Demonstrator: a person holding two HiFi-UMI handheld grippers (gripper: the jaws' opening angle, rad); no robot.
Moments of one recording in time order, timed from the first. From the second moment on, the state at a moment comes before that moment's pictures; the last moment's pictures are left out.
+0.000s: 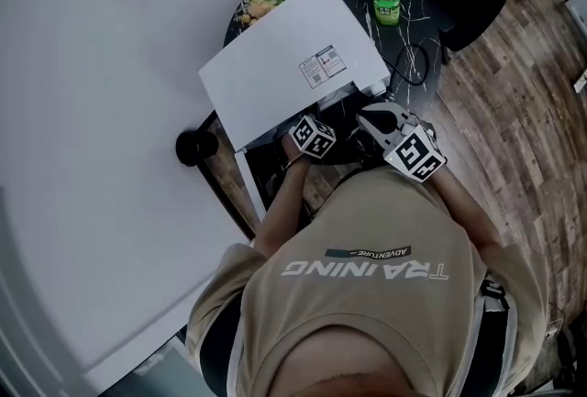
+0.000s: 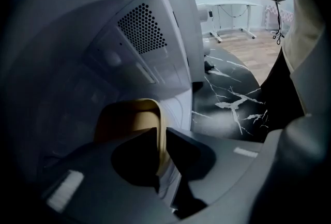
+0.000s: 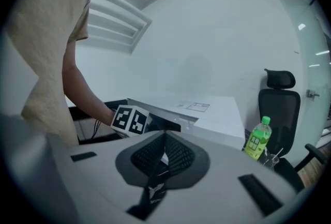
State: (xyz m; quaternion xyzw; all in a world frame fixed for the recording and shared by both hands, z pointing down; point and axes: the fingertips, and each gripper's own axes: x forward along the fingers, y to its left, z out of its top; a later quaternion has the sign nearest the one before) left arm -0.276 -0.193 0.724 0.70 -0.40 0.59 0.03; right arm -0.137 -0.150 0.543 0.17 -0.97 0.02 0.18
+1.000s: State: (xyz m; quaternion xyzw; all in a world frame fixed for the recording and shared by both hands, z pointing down) left arm -0.222 -0.119 0.541 0.83 -0.52 0.17 0.12; right arm -0.177 -0.164 0.495 0.08 -0.99 0.02 0.13
